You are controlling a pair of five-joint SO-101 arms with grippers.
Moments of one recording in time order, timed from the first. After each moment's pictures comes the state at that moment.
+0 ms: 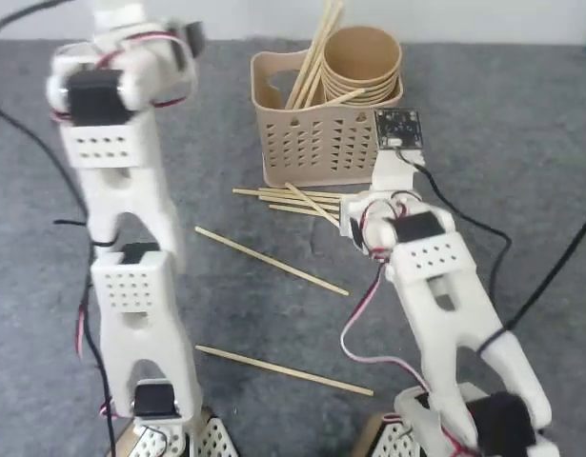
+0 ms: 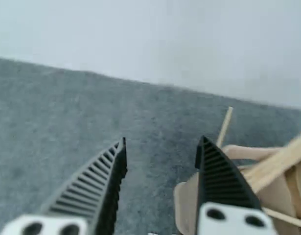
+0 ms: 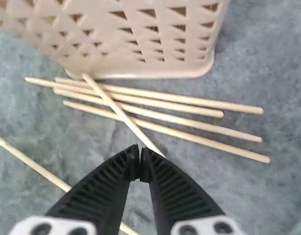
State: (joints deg) left arm -8.5 42.3 -93.0 98.6 15.6; right arm -18.6 -19.4 36.7 47.6 -11.2
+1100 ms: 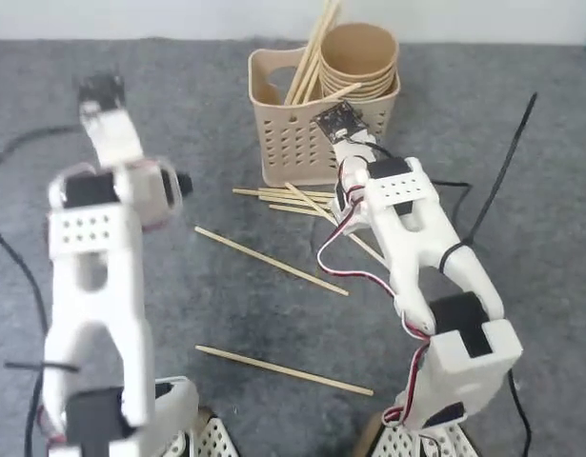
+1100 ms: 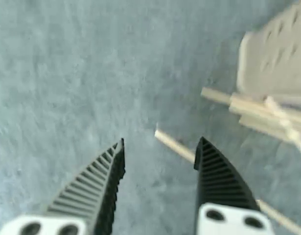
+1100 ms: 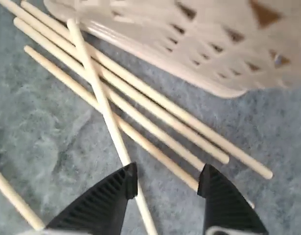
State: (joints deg) left arm -14.2 -19.3 25.3 70.7 9.5; right arm -18.5 15.0 12.3 57.4 17.2
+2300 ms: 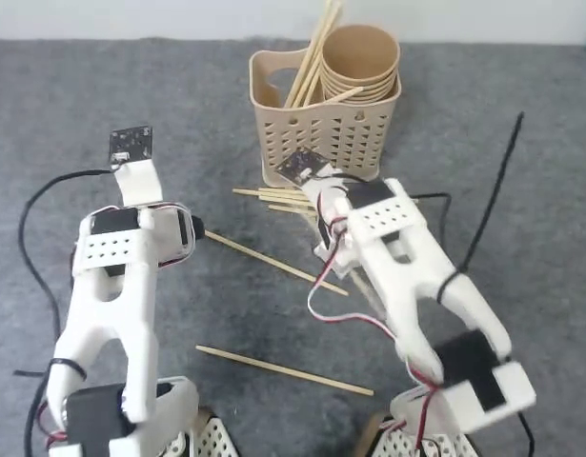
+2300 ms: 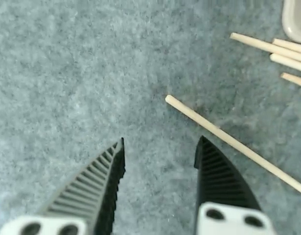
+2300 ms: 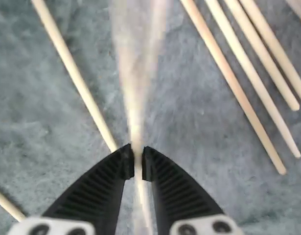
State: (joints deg) left arm -14.2 -18.5 44.0 57.7 7.3; right arm -25.8 -2.8 25.1 67.3 22.4
